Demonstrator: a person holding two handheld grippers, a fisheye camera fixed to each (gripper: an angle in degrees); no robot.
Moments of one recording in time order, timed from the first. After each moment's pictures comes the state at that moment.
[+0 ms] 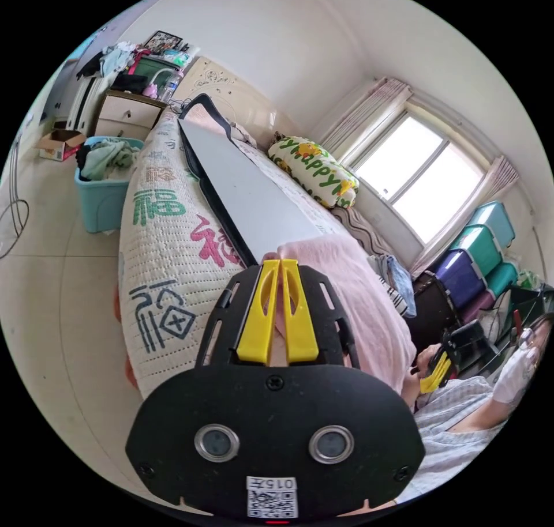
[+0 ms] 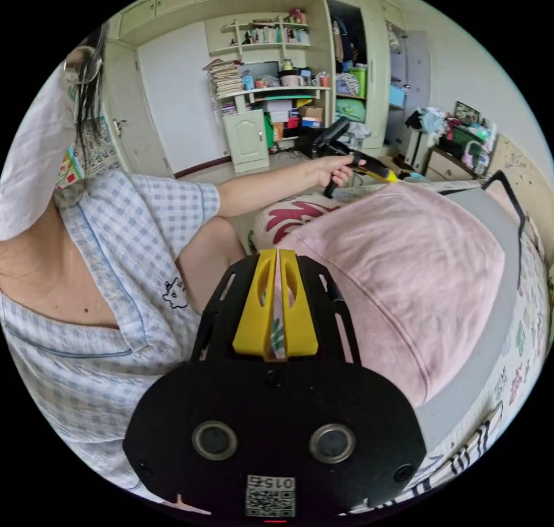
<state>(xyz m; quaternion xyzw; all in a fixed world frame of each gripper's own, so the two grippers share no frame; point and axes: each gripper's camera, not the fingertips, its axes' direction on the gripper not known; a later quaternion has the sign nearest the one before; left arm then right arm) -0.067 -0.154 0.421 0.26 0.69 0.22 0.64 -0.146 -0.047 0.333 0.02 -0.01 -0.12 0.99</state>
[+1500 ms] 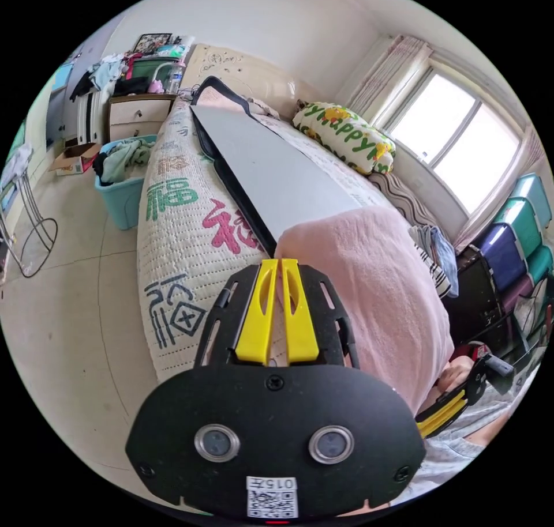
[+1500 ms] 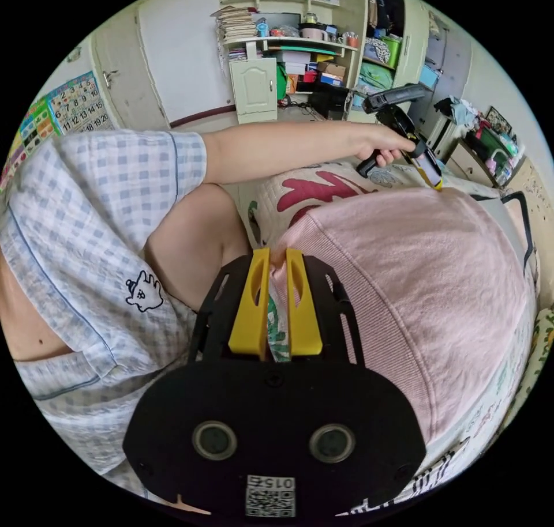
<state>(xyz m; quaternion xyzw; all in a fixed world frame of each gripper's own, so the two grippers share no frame) 0.006 -0.108 0.330 0.25 0.59 0.26 0.72 -0.149 -0.093 0.420 -0.11 0.01 -0.21 0.97</state>
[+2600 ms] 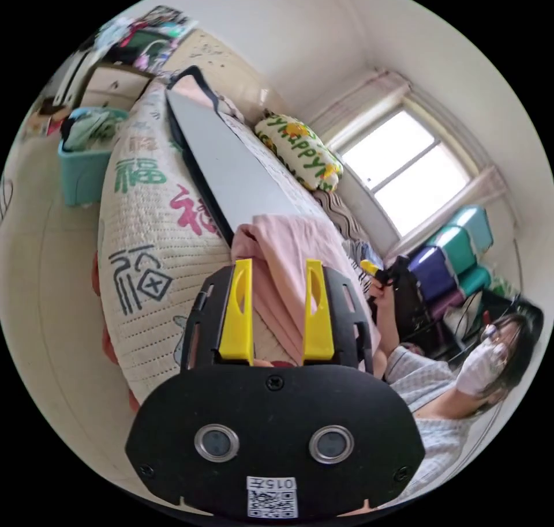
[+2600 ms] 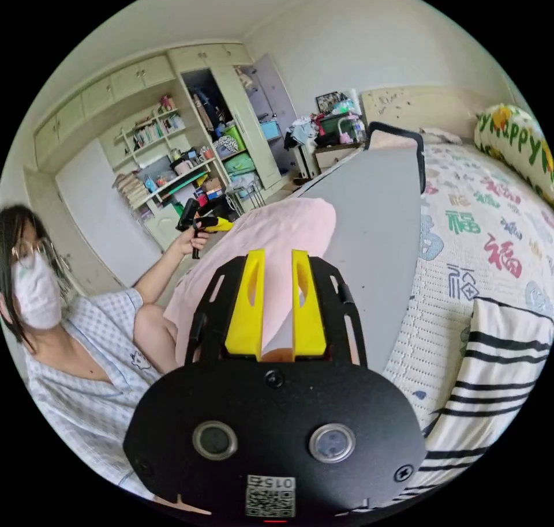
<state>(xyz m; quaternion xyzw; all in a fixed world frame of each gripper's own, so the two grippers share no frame) -0.027 -0.196 0.462 0.17 0.76 0.23 0.59 0.244 -0.088 0.103 0.15 -0.03 0.16 0.97</state>
